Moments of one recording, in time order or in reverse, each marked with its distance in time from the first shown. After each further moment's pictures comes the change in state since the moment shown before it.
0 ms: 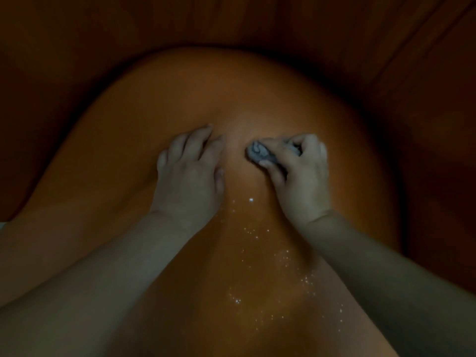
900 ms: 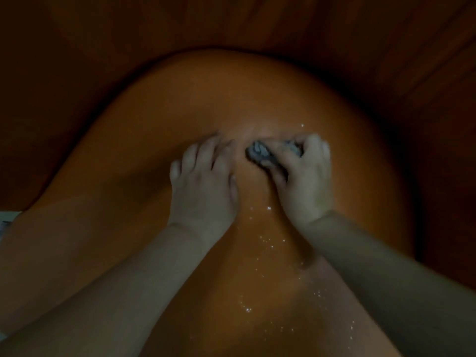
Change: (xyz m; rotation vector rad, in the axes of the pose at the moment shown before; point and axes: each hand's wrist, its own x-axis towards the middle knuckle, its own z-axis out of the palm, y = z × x) left_hand -0.008 -0.001 0.005 -0.016 0.035 -0.143; right_hand 0.018 -0.018 0.017 -0.053 0.013 -0.116
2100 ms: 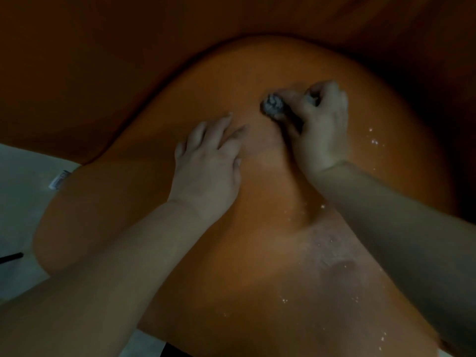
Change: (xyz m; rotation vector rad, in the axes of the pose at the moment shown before) left_hand -0.016 -0.073 -0.028 -0.040 -0.025 -0.102; right_hand 0.067 -0.055 0.042 -0.037 -0.023 -0.153
